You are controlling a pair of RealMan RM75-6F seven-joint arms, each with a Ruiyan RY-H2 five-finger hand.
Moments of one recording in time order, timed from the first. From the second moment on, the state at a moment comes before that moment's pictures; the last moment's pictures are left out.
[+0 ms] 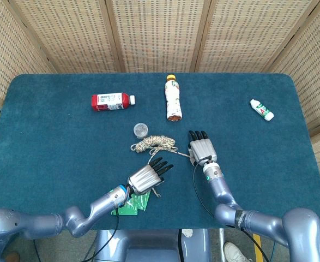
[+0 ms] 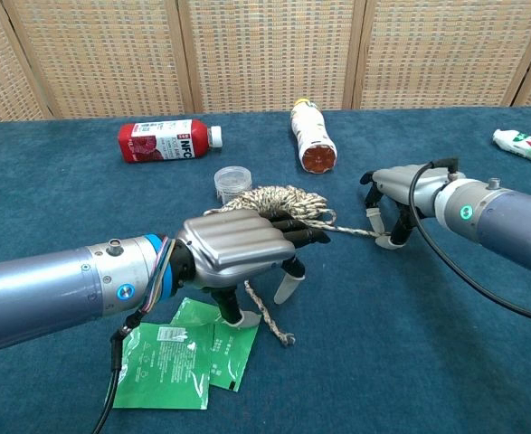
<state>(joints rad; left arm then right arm) -0.92 -1.80 -0.07 -1.30 1.43 0.78 0.46 0.85 -1.76 0.21 -1.19 -0.75 0.89 -0.63</state>
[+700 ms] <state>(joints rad) -0.94 -1.81 -0.09 -1.28 1.34 0.76 0.57 0.85 -1.76 0.21 -1.19 -0.75 0.89 -0.62</state>
